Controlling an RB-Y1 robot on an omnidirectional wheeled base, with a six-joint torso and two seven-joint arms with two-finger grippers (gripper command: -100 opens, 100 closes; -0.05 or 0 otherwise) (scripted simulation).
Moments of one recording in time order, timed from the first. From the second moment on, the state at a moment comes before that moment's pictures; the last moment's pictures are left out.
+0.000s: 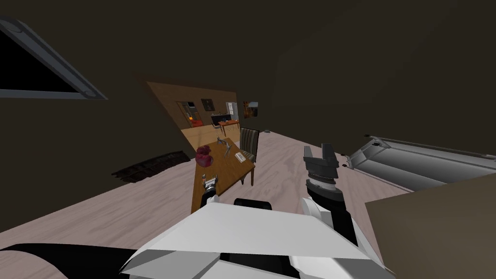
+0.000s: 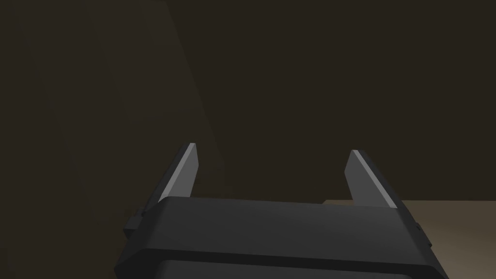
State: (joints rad) left arm 0.10 0.13 0.19 -0.82 0.69 -0.62 1.08; right arm 0.53 -0.05 -0.06 -2.31 0.04 -0.60 -0.01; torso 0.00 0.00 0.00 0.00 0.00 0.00
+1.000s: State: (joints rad) left arm 0.03 0.12 0.22 -0.57 0.77 -0.65 1.23; right arm 0.53 -0.05 -0.06 -2.31 0.04 -0.60 -0.01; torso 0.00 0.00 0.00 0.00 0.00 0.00
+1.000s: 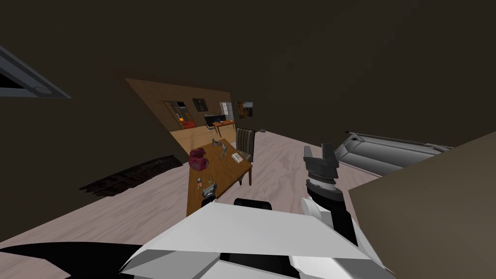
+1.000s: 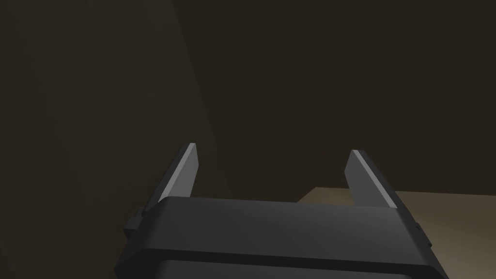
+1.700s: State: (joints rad) left arm 0.13 0.08 0.28 -0.61 0.72 -0.68 1.29; right arm 0.53 -0.05 -0.06 -2.31 0.04 -0.60 -0.01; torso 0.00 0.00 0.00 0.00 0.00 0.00
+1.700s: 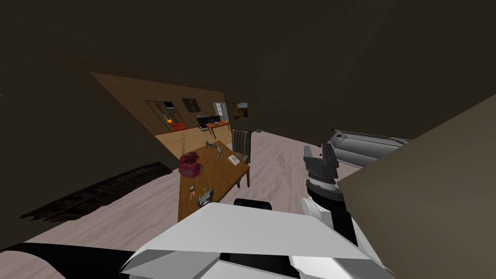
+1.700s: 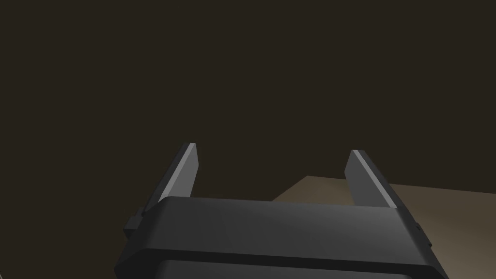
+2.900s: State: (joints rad) left arm 0.38 -0.01 0.43 -0.77 0.59 -0.71 1.42; right arm 0.53 -0.05 -0.06 -2.31 0.04 -0.60 -0.01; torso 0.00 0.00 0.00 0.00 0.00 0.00
